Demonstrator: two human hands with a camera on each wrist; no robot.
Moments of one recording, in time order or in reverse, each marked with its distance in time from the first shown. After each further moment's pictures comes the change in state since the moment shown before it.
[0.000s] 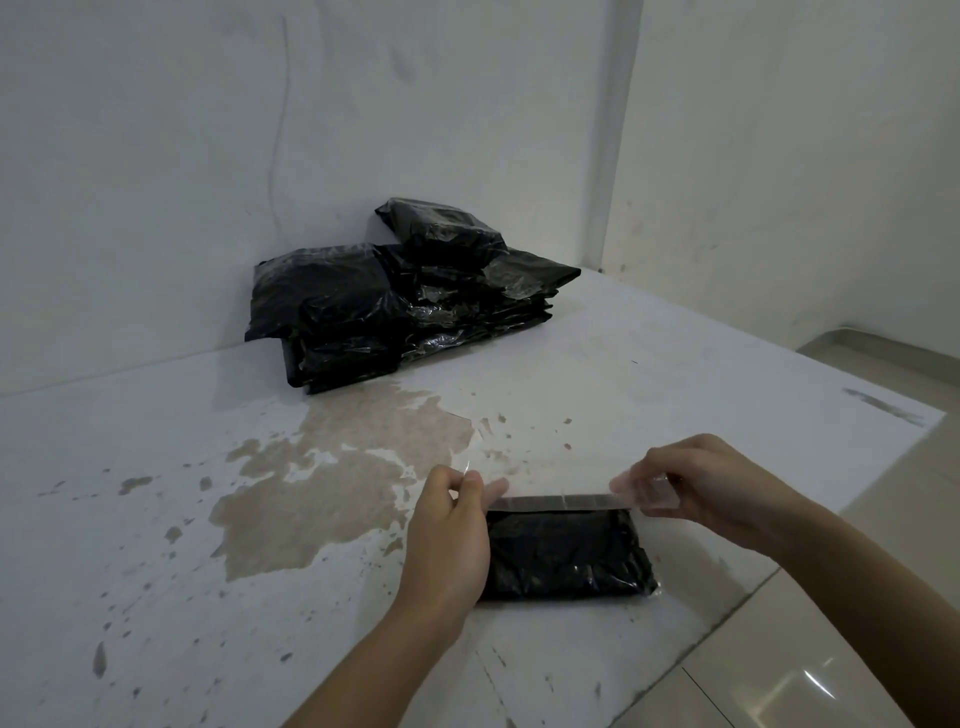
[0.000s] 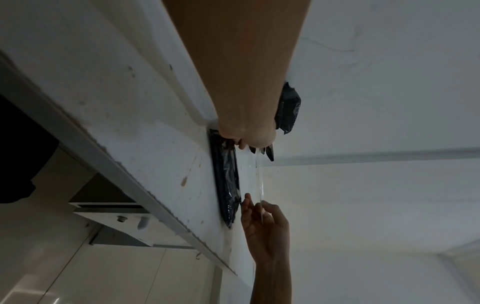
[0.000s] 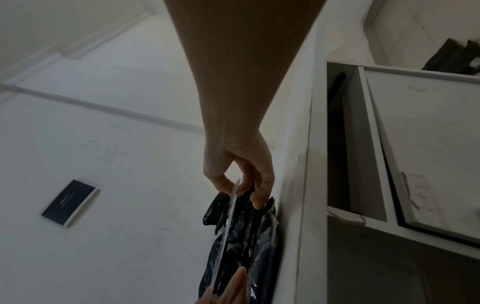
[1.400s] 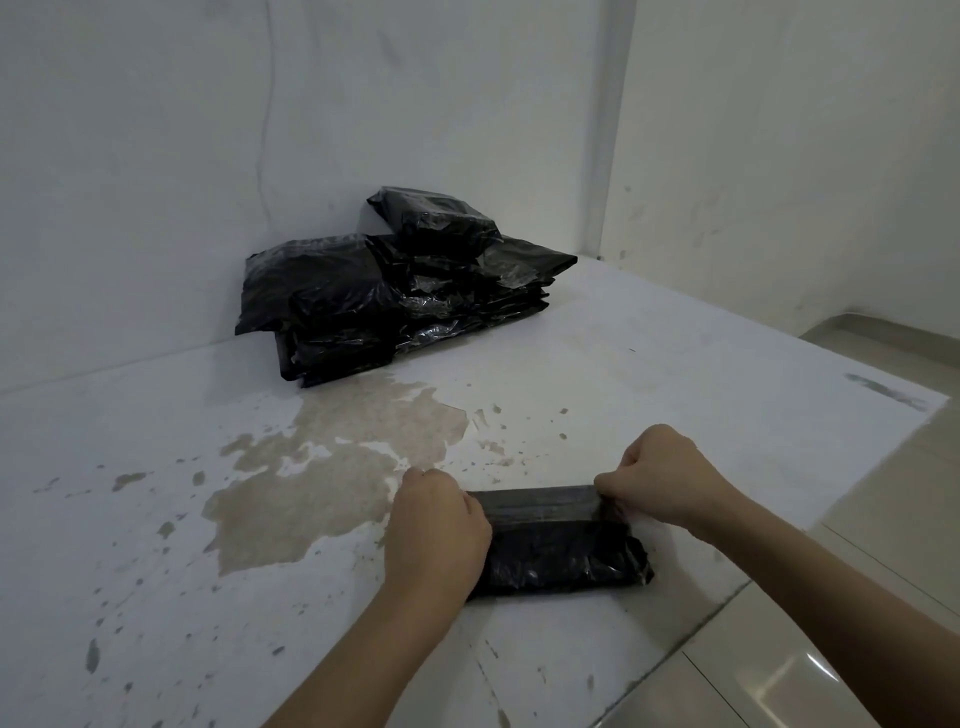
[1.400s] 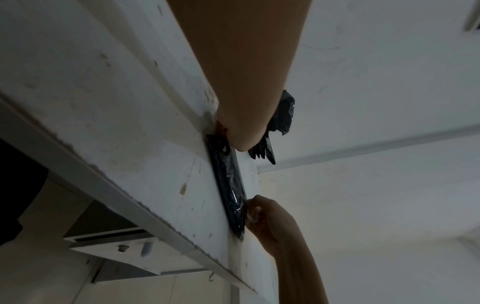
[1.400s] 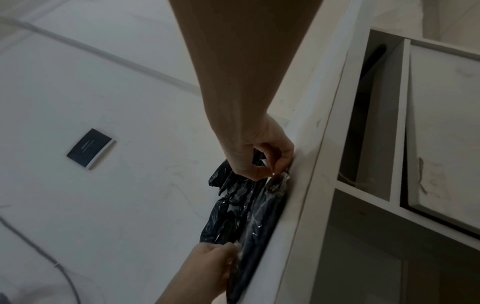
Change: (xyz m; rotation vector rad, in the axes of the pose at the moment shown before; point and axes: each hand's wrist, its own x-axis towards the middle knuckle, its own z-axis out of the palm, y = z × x) left_hand 0.011 -0.001 -0.003 0.905 0.187 0.227; right_hand 0.017 0.006 0.029 -0.639 0.311 -0.072
